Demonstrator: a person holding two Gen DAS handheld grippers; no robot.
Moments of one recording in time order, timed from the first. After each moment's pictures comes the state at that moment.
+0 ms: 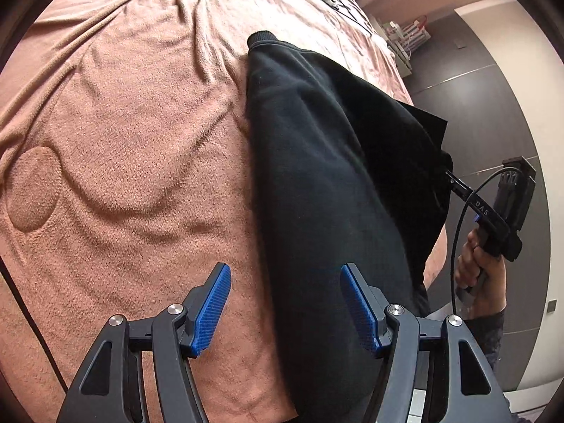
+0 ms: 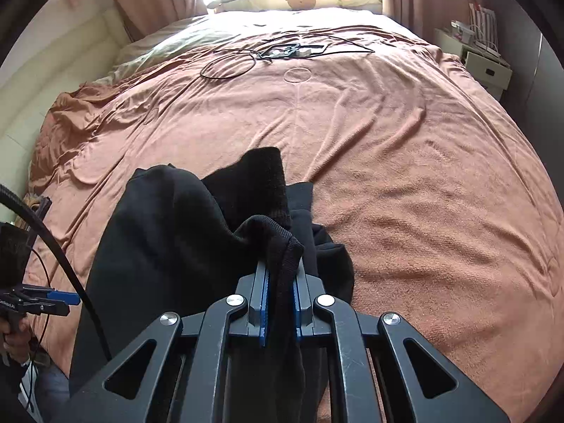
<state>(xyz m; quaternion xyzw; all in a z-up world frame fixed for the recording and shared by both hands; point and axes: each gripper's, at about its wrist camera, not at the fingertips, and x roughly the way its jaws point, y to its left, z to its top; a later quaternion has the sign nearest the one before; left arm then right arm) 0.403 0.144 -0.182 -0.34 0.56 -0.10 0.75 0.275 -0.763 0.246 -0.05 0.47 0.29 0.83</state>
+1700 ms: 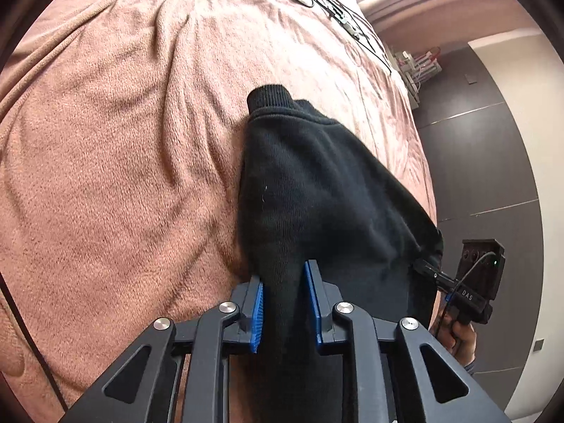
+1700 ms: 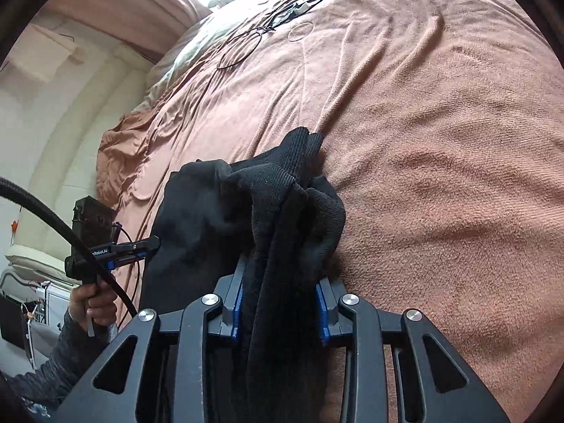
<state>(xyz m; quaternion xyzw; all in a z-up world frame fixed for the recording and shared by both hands) 0.498 0.157 -0.208 -0.39 0.52 -0.08 0.76 0.349 -0.828 0.178 0.12 0.56 0.38 0.73</state>
